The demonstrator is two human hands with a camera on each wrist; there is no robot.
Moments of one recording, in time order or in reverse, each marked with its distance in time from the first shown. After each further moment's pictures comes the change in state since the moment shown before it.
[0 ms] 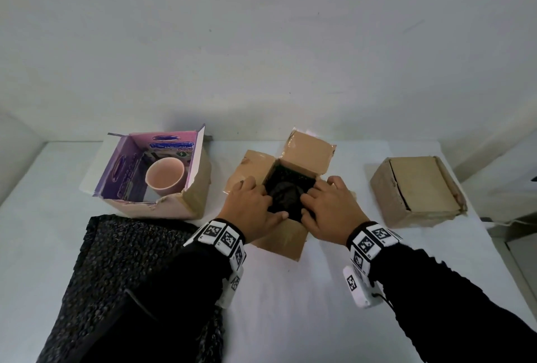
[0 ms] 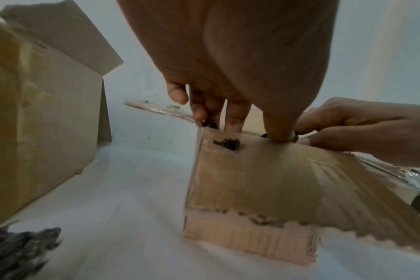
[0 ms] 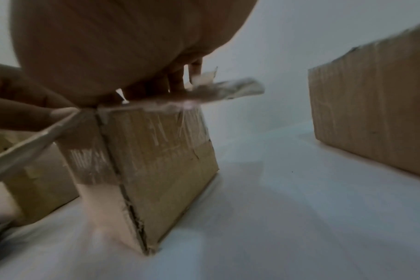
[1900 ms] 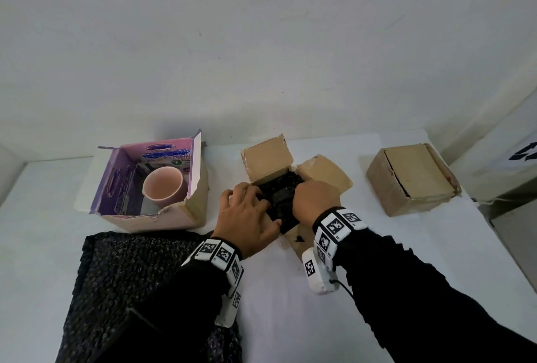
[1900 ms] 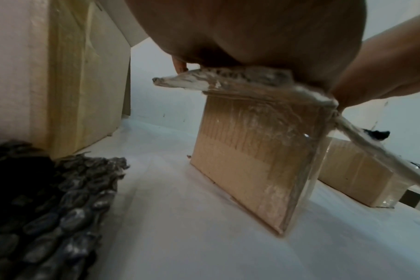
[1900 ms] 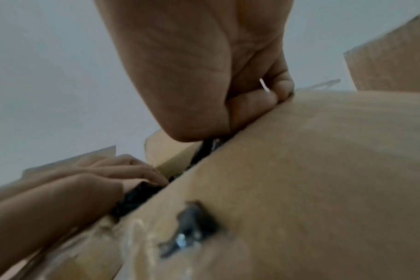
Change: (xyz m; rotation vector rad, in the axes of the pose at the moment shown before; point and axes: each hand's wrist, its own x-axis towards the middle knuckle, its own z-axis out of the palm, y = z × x) left_hand -0.025 -0.015 0.026 -0.101 0.228 0.001; right_hand 0.050 -0.054 -0.021 0.051 -0.448 0.605
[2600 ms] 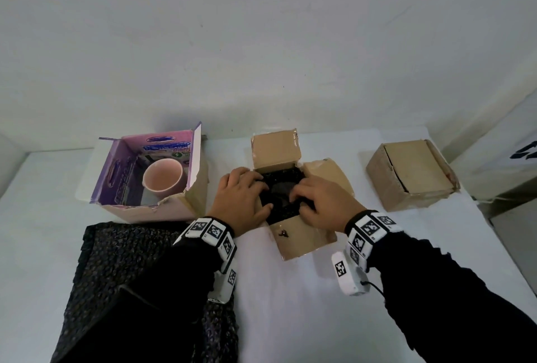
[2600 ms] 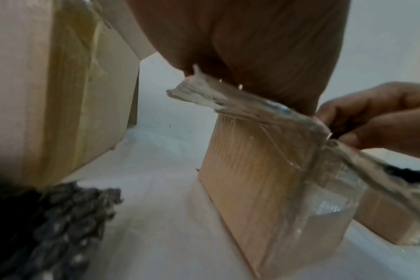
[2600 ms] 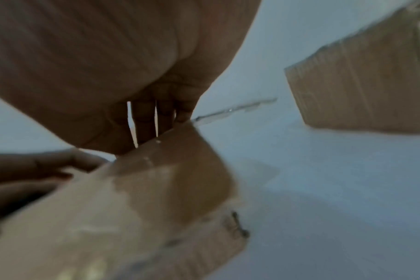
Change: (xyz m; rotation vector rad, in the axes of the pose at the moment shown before) left_hand 0.017 -0.019 0.002 -0.051 0.035 0.056; right_hand -0.005 0.055 0.030 0.380 0.216 -0.633
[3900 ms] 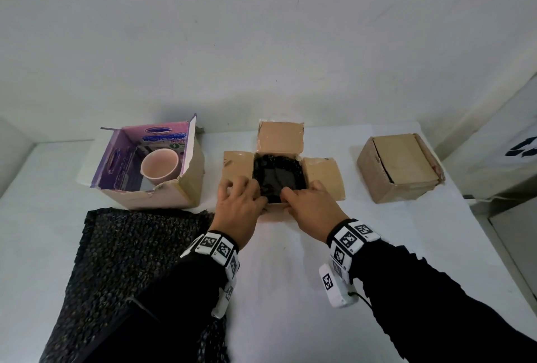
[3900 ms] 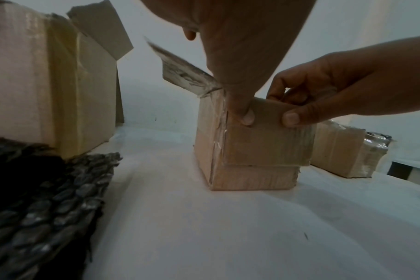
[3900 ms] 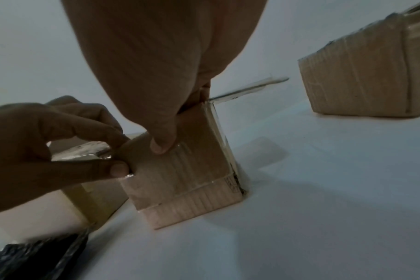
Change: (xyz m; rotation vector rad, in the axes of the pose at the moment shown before) left_hand -0.035 0.054 -0.009 0.282 0.008 0.018; right_hand -0.026 -0.017 0.024 -0.413 -0.017 0.032
